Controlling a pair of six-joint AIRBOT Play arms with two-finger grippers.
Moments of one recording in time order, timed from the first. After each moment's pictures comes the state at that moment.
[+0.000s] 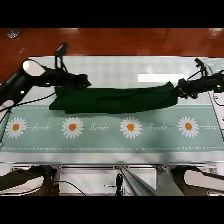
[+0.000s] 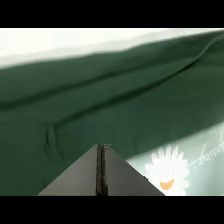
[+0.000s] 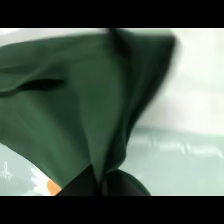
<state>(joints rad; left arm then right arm) -0.26 -1.36 1.17 0.88 -0.90 -1.33 -0.30 -1.37 1.14 -0.93 1.31 1.27</state>
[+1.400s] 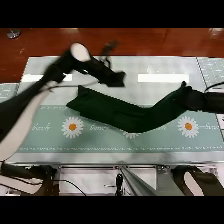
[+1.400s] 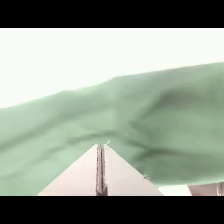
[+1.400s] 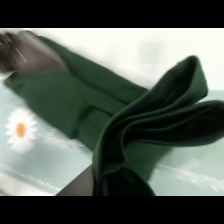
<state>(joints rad) -0.45 -1.65 1.66 0.86 -1.18 -1.48 -0.12 -0.72 0.95 -0.86 1.32 1.43</state>
